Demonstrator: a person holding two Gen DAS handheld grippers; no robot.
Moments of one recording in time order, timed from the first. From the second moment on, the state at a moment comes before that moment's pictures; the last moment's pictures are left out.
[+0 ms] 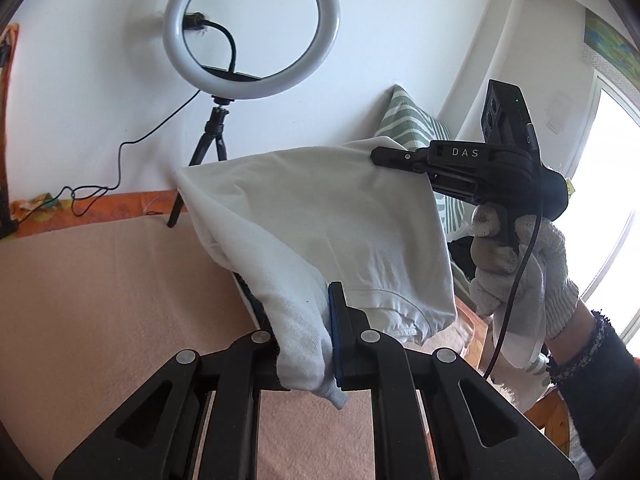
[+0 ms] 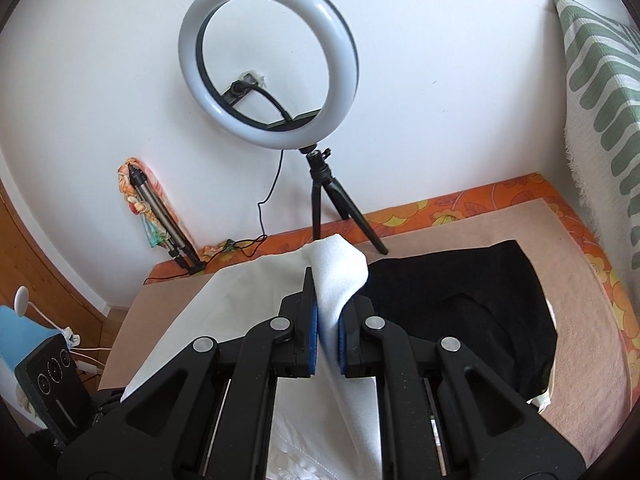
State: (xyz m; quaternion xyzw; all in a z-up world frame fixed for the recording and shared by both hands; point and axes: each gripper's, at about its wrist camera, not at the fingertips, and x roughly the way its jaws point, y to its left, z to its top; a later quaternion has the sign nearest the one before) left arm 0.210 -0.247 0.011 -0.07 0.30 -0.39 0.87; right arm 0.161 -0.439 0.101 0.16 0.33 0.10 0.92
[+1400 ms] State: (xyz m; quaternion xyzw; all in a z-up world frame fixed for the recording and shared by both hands) left arm 0.230 -0.360 -0.001 0.03 0.30 -0.35 0.89; right arm 0.245 -0.558 0.047 0.07 0.36 -0.10 0.93
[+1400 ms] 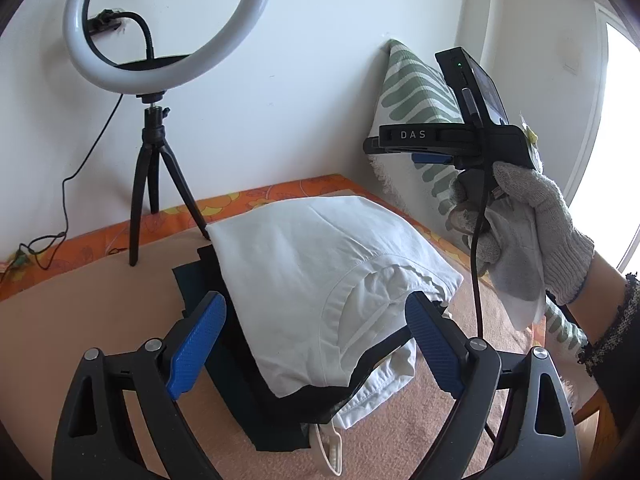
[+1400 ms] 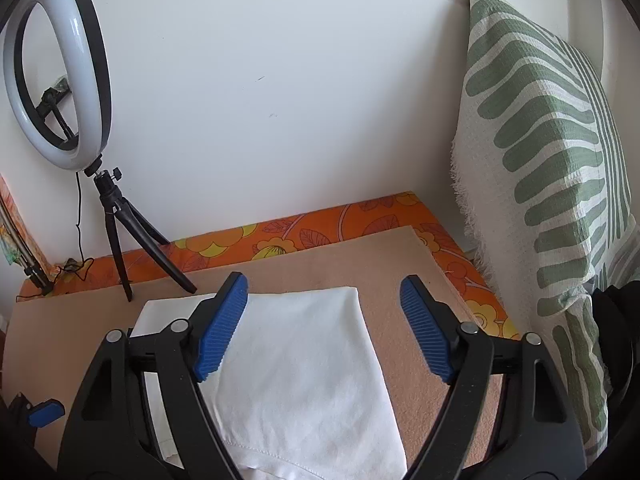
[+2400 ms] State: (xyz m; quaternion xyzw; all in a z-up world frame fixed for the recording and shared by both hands) left arm 0.127 -0.237 0.068 0.02 0.27 -0.31 0.91; right arm 0.118 -0.438 0.126 0.09 0.32 -0.12 0.94
